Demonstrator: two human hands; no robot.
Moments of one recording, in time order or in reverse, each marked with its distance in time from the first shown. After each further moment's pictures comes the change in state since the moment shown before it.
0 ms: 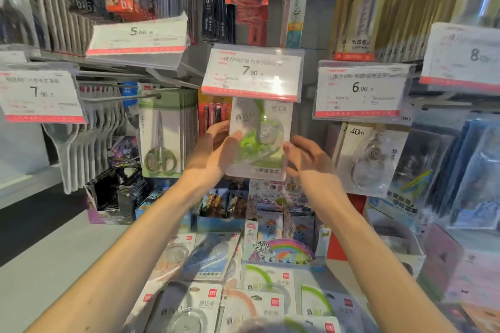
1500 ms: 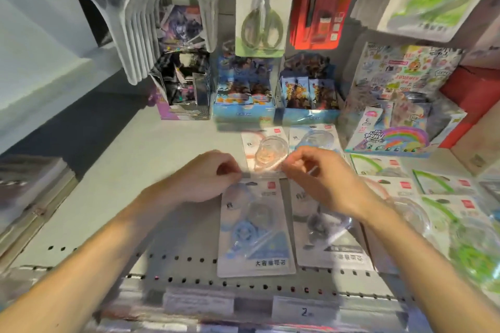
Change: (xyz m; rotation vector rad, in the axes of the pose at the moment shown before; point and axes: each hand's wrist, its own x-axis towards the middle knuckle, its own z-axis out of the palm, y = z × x) left_hand -0.115 -0.203 -0.214 0.589 -0.670 -0.275; right_hand -0.131 0.118 0.190 -0.608 -0.371 0.146
